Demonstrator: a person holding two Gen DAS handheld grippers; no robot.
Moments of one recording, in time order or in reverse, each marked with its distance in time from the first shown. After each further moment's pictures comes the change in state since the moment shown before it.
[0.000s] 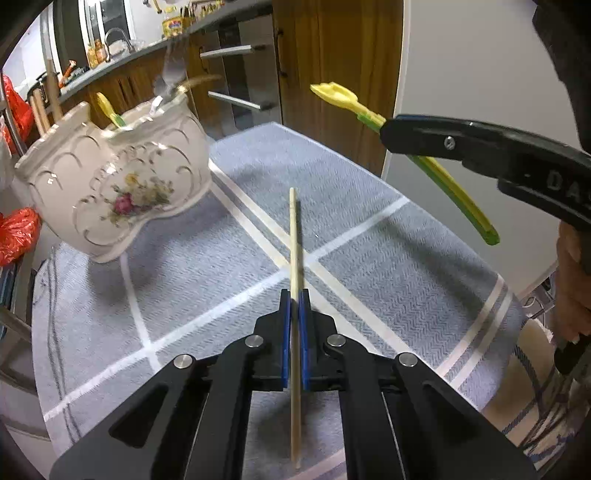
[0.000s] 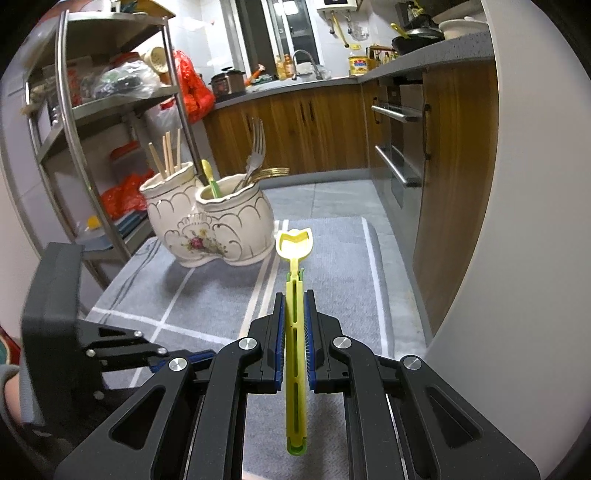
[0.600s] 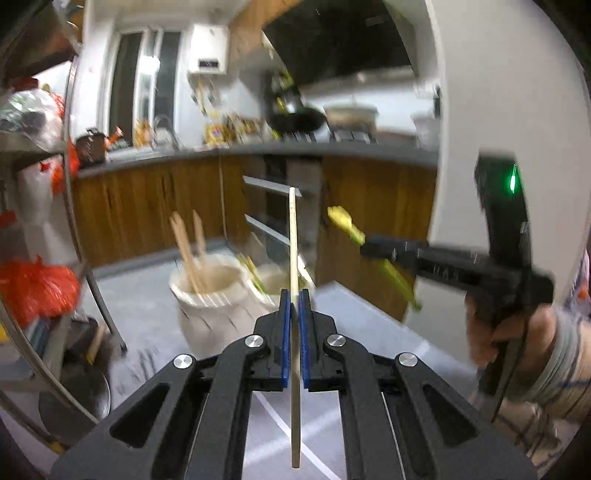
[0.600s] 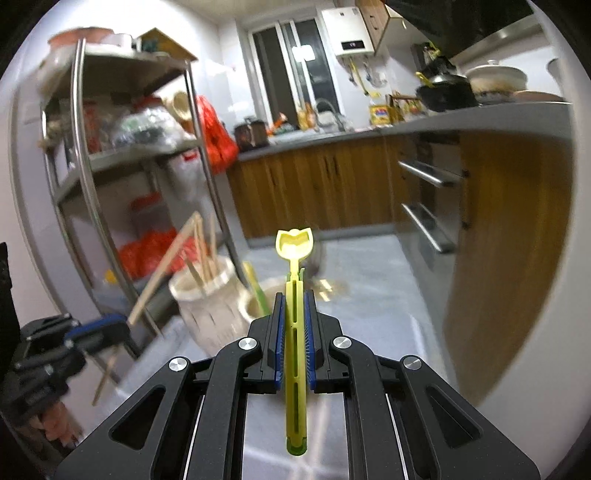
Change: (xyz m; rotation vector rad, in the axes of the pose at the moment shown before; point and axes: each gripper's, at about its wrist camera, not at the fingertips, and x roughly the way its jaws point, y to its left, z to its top) left arm -0.134 0.113 0.026 -0.108 -0.534 0.008; right arm 0.031 0.041 0.088 0.023 -0.232 0.138
